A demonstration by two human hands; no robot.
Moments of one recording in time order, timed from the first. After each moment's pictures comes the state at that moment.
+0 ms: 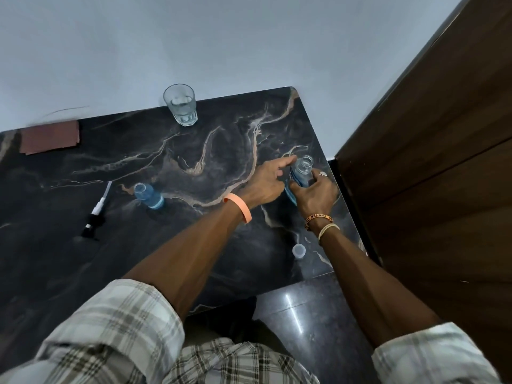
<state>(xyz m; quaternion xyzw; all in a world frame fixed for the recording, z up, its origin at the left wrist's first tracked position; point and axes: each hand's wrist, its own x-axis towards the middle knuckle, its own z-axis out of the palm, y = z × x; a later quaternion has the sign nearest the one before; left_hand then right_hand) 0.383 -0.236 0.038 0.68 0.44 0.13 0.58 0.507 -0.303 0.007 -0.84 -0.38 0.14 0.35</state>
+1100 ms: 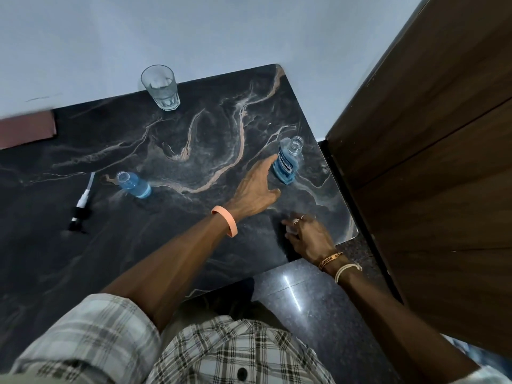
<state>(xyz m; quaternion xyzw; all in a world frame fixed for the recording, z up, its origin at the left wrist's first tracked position) 0.370 -0.285 0.009 0.76 0.44 0.12 0.46 0.517 -0.432 -0.030 -0.70 -0.67 0.24 0.06</state>
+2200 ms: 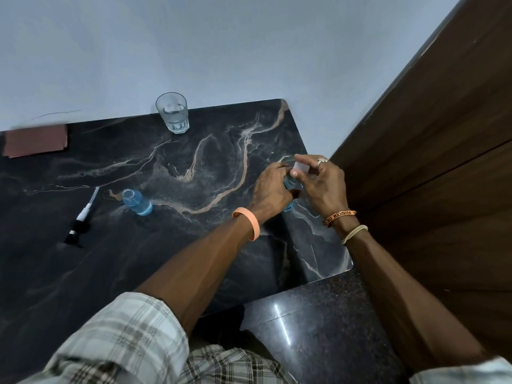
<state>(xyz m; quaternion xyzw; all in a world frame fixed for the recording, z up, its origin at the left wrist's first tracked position) 0.420 -0.259 0.048 0.74 0.50 0.22 0.39 0.536 -0.306 0.092 -0.72 -0.55 0.20 0.37</state>
